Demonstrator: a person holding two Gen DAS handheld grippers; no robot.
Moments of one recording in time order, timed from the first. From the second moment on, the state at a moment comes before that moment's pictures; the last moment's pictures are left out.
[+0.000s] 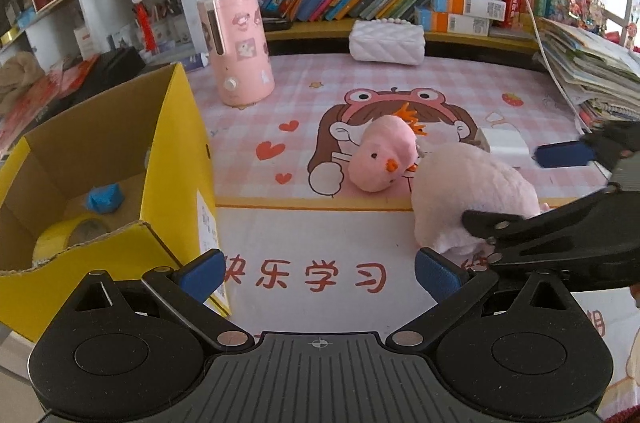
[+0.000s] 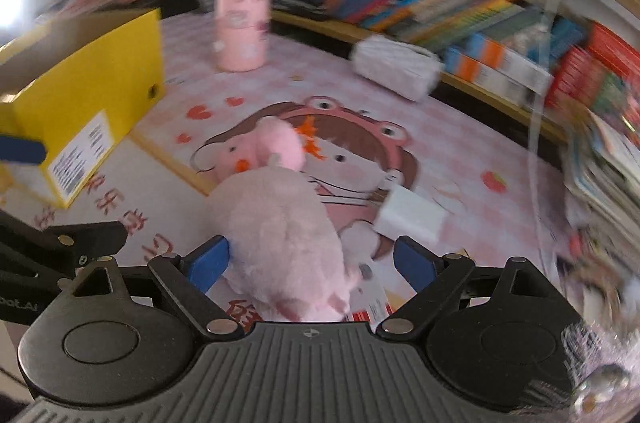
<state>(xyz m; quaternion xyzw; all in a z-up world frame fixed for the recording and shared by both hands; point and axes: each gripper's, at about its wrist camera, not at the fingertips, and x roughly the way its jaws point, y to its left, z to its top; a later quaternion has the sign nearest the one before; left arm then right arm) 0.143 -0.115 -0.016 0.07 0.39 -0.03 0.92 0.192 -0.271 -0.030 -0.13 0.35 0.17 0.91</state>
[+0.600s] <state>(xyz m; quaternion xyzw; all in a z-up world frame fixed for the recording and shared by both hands) 0.141 -0.120 -0.011 0.06 0.37 -0.05 0.92 0.206 -0.288 -0.019 -0.02 0.35 0.20 0.91</state>
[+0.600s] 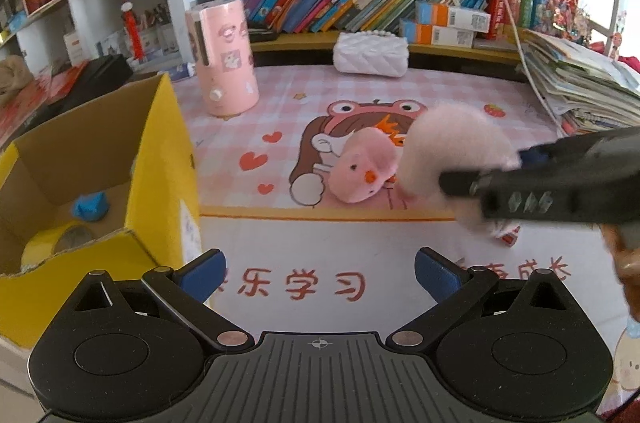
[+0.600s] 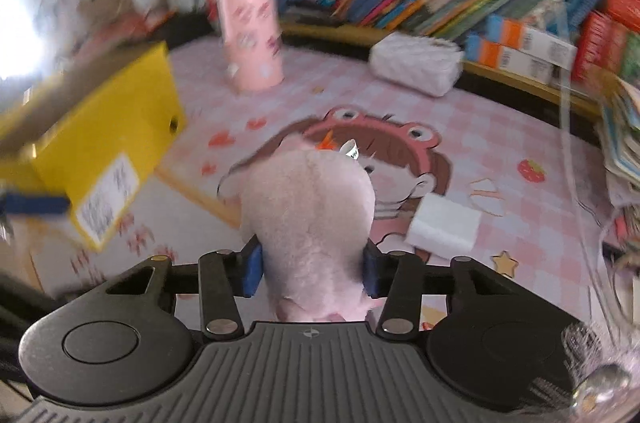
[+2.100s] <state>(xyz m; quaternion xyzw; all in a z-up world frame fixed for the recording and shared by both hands) 0.247 -0.159 -0.040 0.06 0.37 -0.08 0.92 0.151 -0.358 0.003 0.06 0.33 0.05 0.94</state>
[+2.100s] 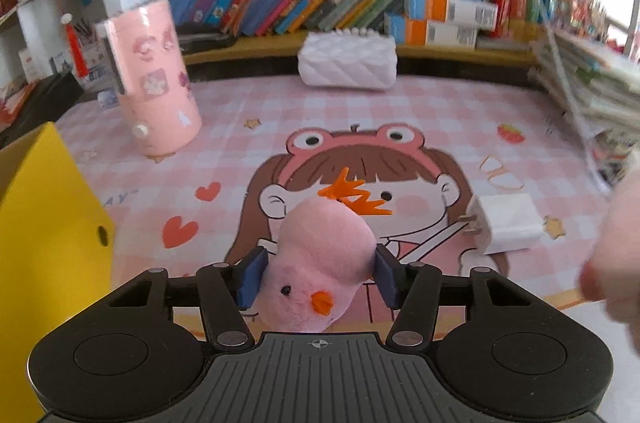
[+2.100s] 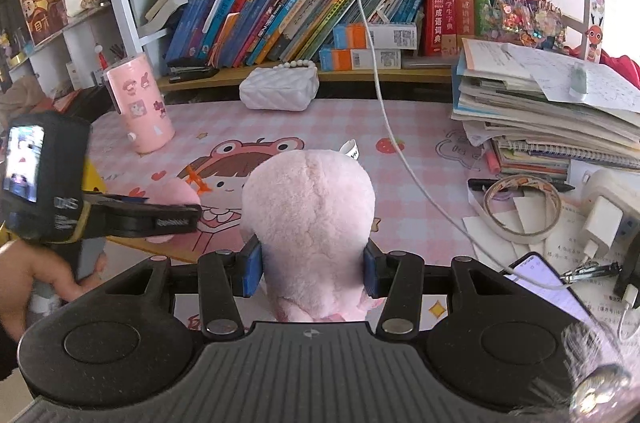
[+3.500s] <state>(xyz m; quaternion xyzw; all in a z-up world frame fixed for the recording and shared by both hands) 0.004 0.070 0.010 -0.05 0.35 0.00 0.94 0.032 -0.128 0.013 0.00 0.35 0.16 0.92</state>
